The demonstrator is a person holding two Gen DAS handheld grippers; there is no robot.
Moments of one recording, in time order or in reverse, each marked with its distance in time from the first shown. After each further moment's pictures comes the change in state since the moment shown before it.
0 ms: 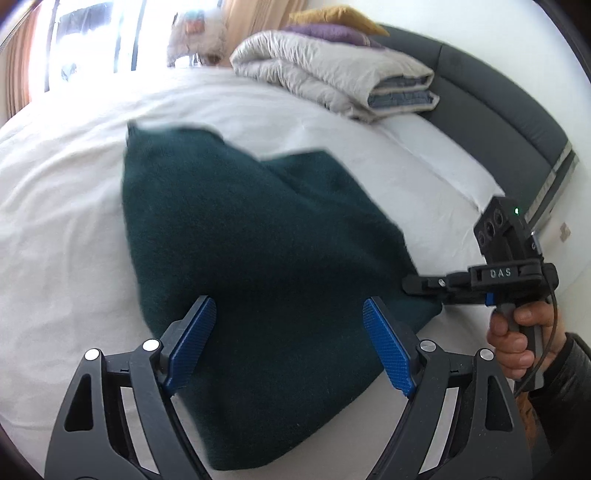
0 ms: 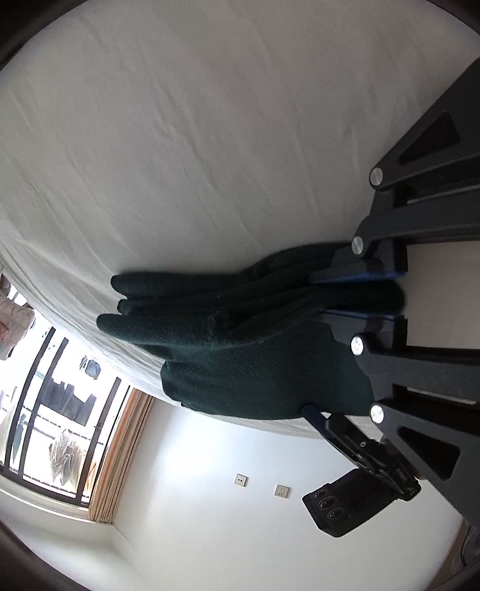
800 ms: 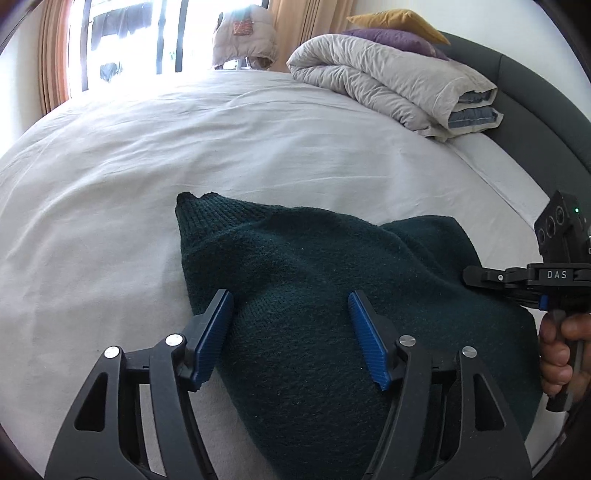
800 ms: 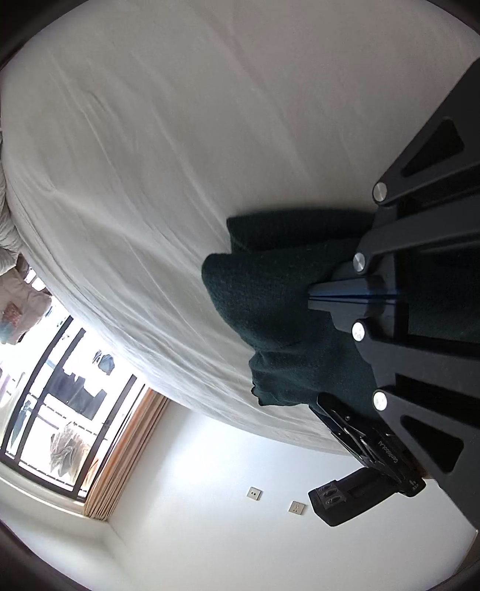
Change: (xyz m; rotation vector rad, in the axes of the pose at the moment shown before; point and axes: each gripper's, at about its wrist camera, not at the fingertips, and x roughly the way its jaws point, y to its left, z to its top) left arm 0.081 0.108 0.072 -0.067 -0.001 0.179; right arm 0.066 0.024 0.101 -0.076 -0.099 -0.028
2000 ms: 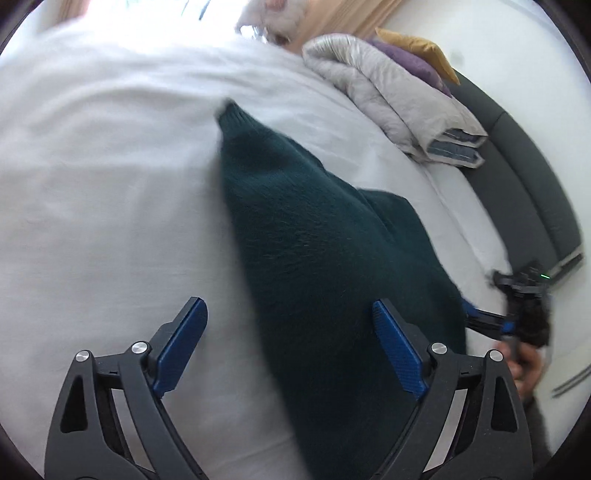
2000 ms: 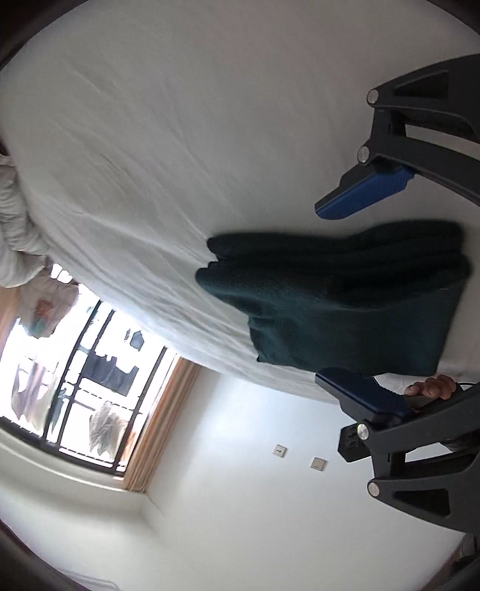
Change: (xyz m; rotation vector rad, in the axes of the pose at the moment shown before) left arm -0.053 0.016 -0.054 -0.283 0.109 -0.245; right arm -0.079 -0.025 -0.039 0.067 -0.067 0.150
